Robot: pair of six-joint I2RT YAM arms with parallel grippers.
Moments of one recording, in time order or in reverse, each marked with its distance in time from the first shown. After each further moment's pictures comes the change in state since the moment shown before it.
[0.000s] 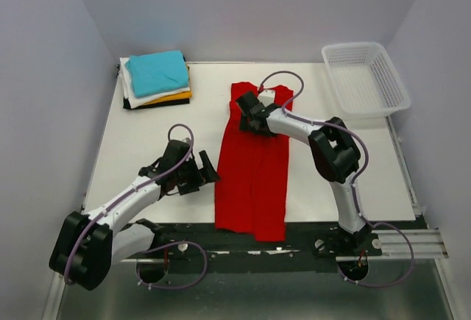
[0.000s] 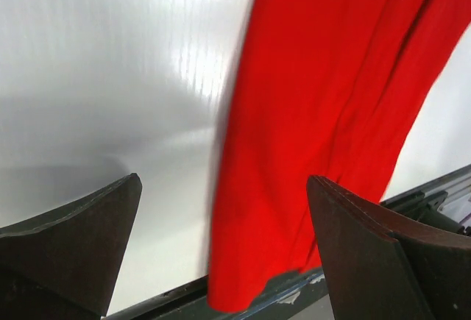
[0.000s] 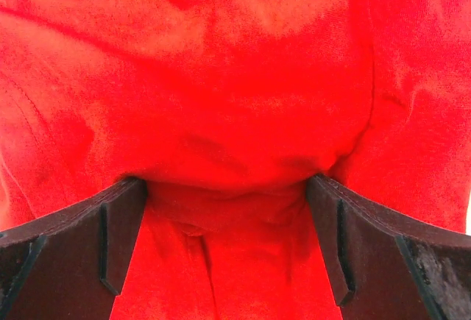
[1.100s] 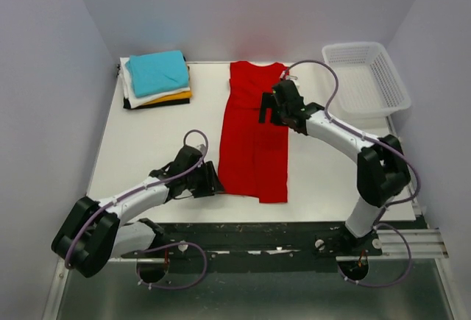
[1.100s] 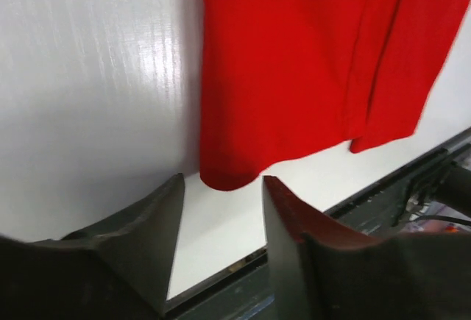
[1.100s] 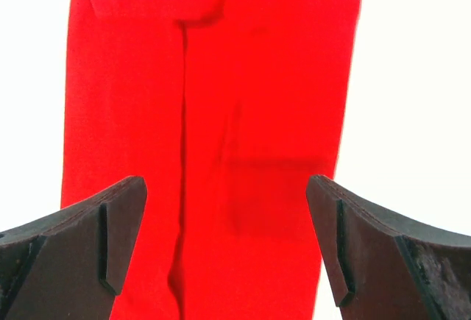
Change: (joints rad) left arm -0.132 0.032 -0.101 0.149 0.054 -0.006; right arm -0.138 -0.307 -0.154 0.126 -0.232 -0.296
